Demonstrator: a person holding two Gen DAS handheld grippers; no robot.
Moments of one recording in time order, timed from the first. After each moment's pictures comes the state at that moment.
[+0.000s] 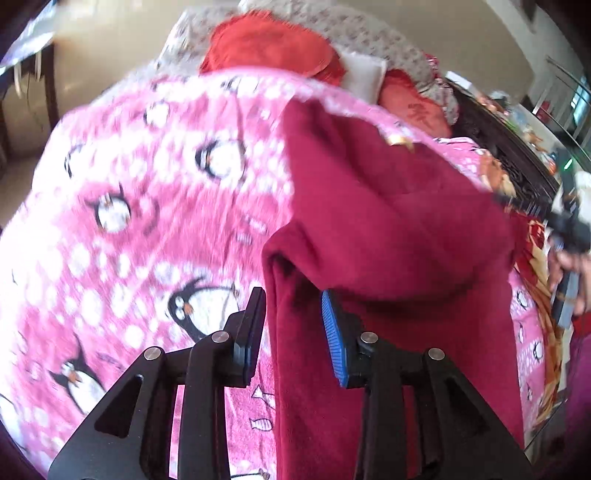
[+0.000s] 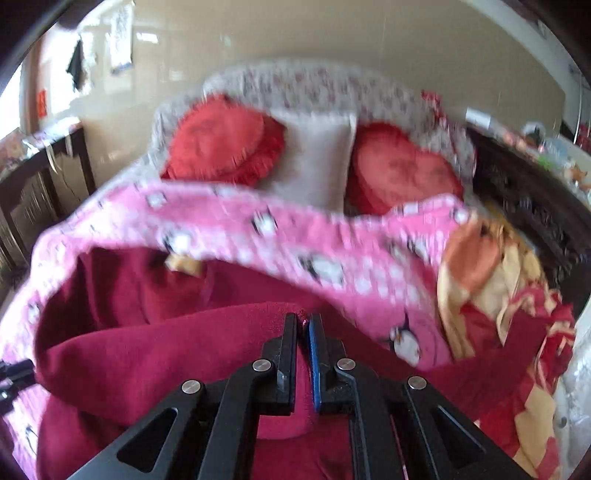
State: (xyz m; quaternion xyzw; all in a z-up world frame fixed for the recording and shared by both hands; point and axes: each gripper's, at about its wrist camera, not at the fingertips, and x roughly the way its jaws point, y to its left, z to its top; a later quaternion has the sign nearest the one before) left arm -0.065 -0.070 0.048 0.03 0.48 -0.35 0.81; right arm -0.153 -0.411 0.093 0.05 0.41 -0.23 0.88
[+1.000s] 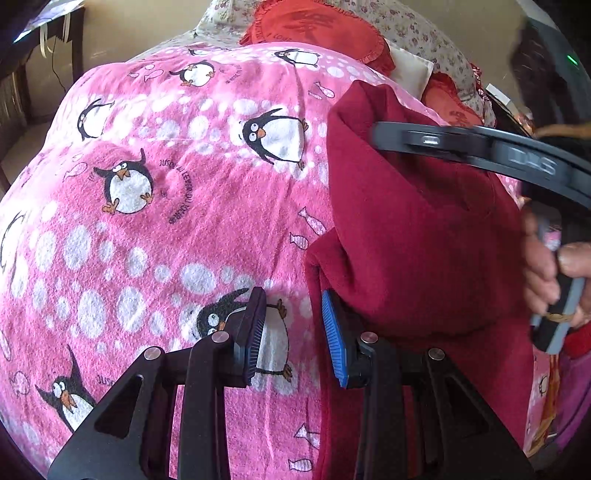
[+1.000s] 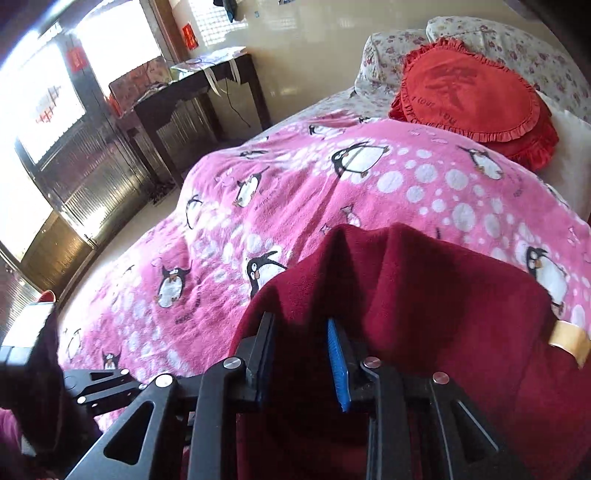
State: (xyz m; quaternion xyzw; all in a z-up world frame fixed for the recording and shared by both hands) left arm -0.022 -0.057 0.020 0.01 0.51 -0.30 0.81; right arm 0.023 -0.236 0.041 0.06 0.45 0.13 0.88
